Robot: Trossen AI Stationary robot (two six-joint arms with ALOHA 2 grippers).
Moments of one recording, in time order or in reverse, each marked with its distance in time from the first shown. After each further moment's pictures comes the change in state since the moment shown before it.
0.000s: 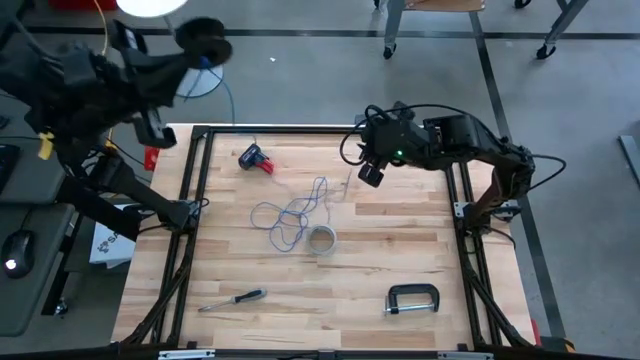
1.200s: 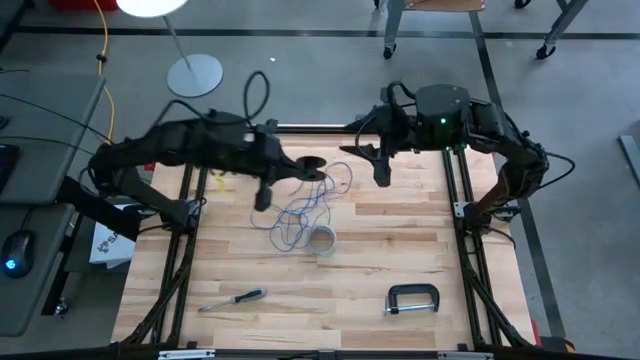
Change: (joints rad) left arm 0.218 0.043 -0.574 -0.218 0.478 -0.419; right arm -0.056 -0.062 0.037 0.381 -0.547 -0.205
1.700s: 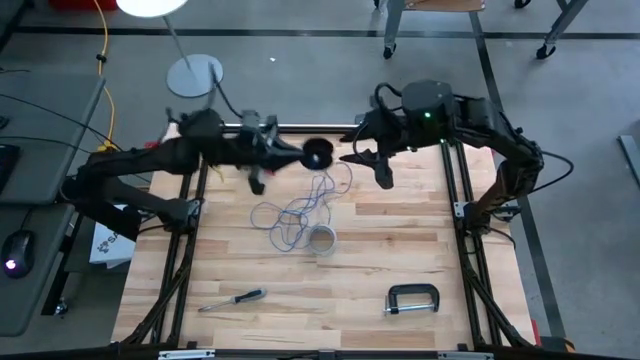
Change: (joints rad) left arm 0.169 -0.233 -0.479 0.761 0.222 -0.307; right arm -0.069 0.023 -0.002 -0.064 -0.225 0.014
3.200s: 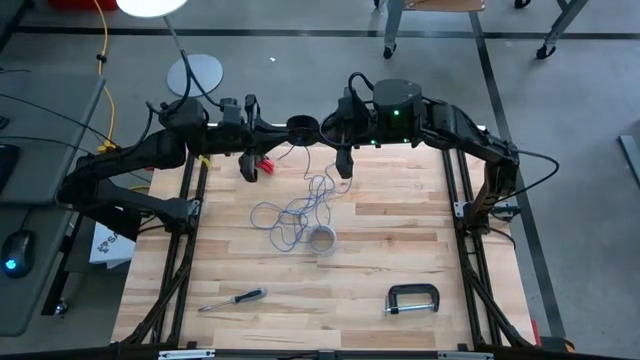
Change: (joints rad) left arm 0.070 -0.058 -0.001 -0.040 -0.049 0.250; right arm -0.014 0.121 0.002 0.276 0.094 0.084
